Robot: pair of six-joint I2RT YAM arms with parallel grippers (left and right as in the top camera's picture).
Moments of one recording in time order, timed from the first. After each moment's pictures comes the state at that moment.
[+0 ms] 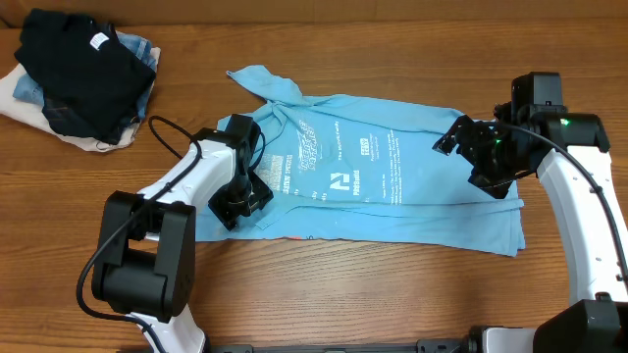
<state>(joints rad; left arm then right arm) -0.24 1.89 1.16 -0.95 0.06 -0.97 -0.06 1.52 1.33 -1.12 -0.34 0.57</state>
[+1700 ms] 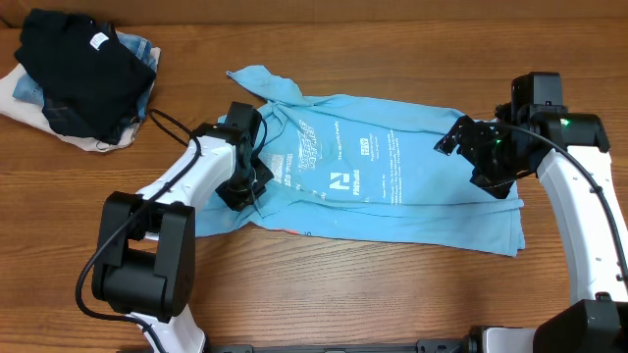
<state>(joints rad) -0.25 1.89 1.20 -0.86 0.06 -0.96 -0.06 1.52 1.33 -1.12 -0.32 0.57</state>
